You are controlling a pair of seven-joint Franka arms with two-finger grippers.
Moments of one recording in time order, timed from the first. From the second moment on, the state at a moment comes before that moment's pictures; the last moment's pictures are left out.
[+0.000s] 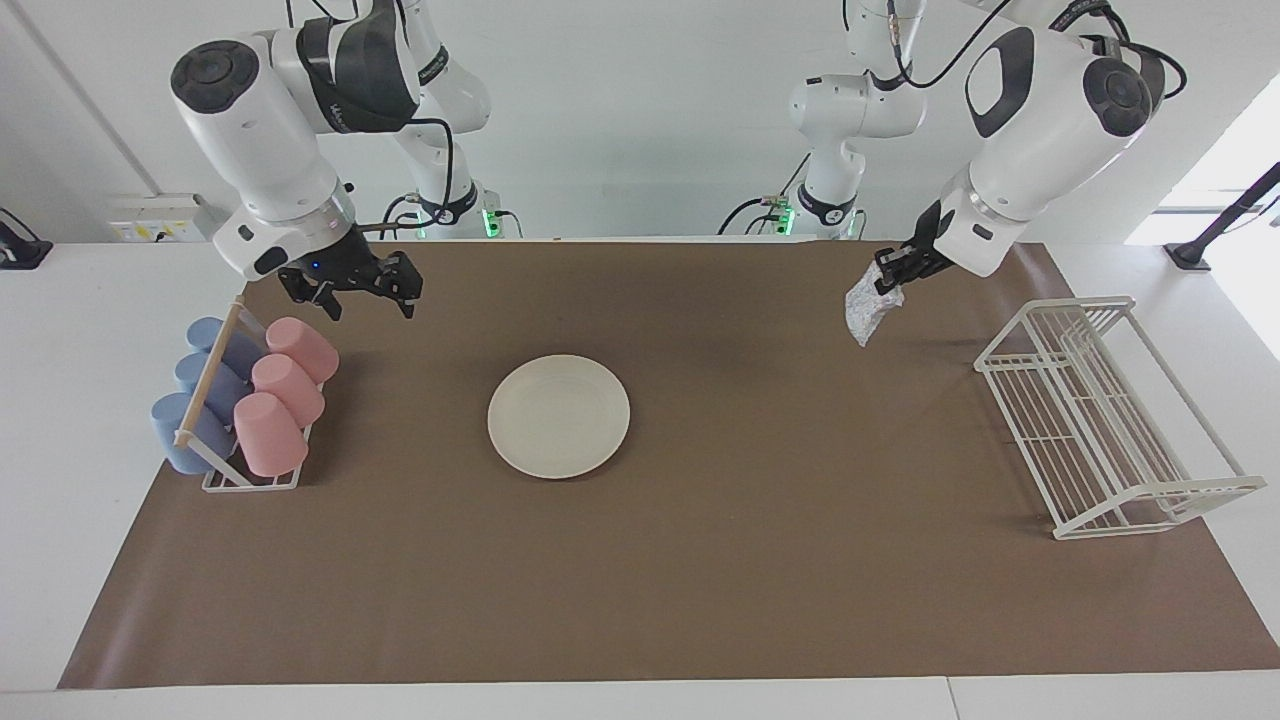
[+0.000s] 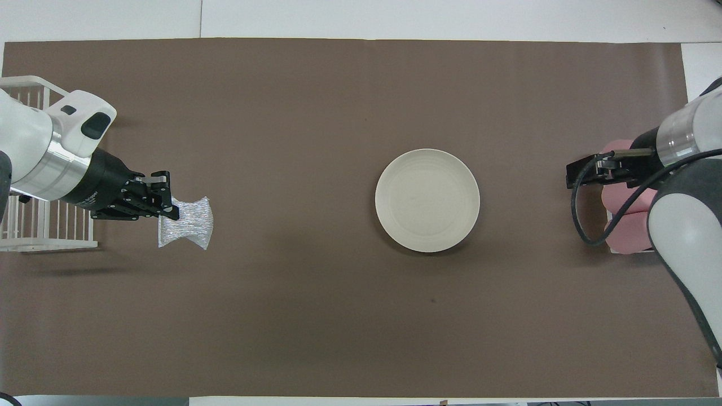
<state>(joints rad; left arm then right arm) -0.15 0.01 -0.03 -1.68 -0.09 1.48 -0.35 -0.01 0.03 0.07 -1.73 0.03 1.67 0.07</state>
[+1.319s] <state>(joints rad) -0.19 0.03 -0.02 -1.74 0.82 1.46 -0.38 -0.01 -0.02 0.02 -1.71 0.01 1.61 0.01</state>
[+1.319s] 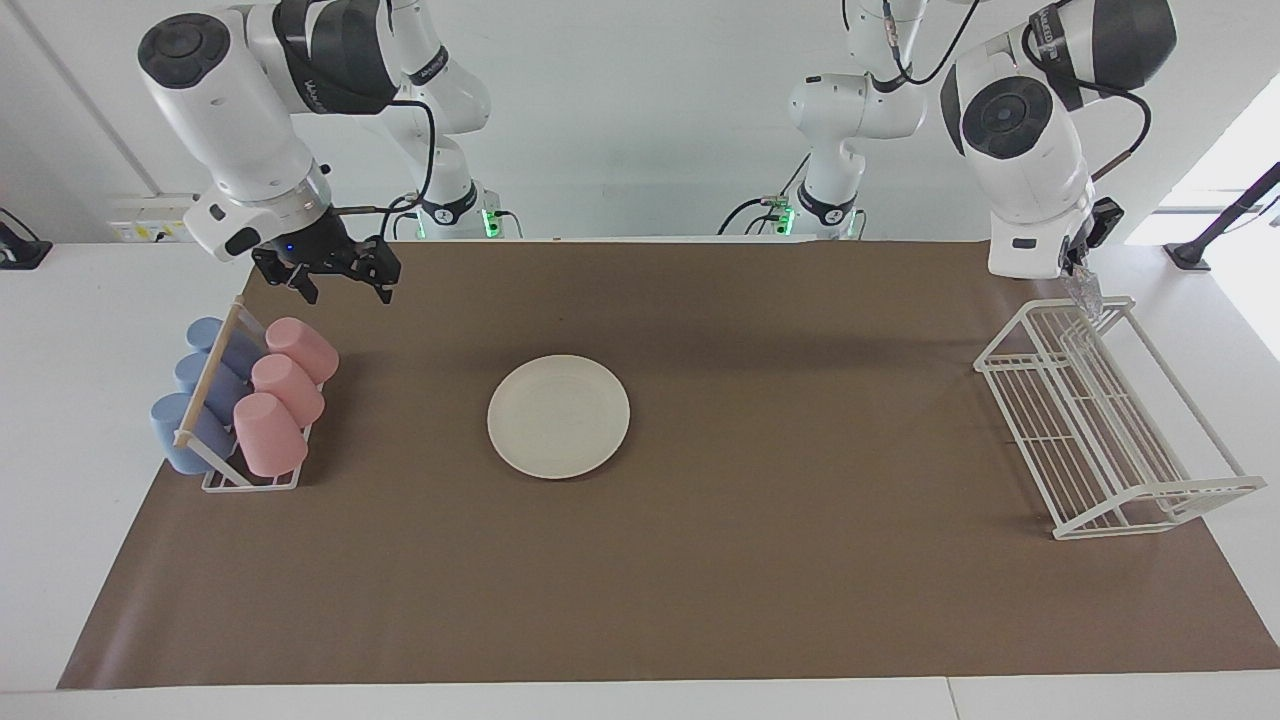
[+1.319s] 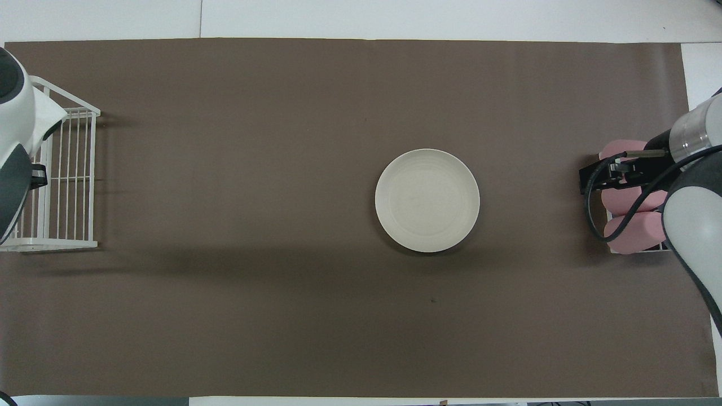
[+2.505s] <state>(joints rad) -0.21 0.17 -0.03 -1.97 1.12 1.65 -0.68 -0.01 -0.04 -0.04 -1.69 0.01 1.58 -0.09</state>
